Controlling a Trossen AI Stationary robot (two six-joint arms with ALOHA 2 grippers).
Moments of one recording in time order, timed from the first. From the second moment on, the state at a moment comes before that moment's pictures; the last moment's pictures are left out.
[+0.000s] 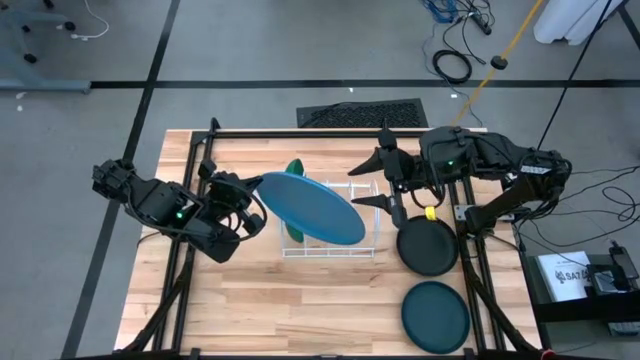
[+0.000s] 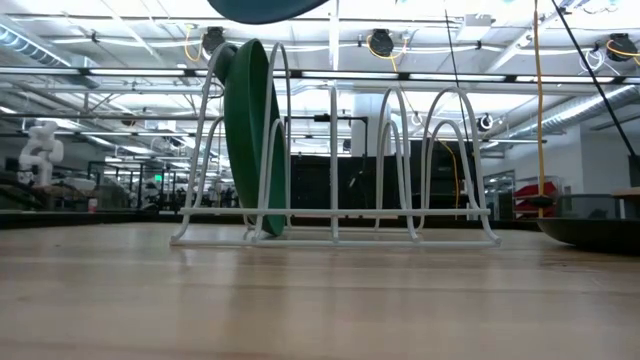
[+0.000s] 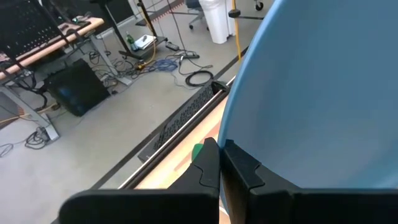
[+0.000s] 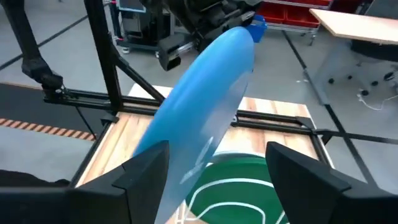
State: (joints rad) left arm -0.51 1.44 1.79 -1.46 -1.10 -0.82; right arm 0.14 1.43 1.90 -0.80 0.07 -0.04
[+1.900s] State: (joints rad) left arm -0.50 1.44 1.79 -1.27 -0.92 -0.69; right arm 0.14 1.43 1.89 -0.84 0.35 -0.23
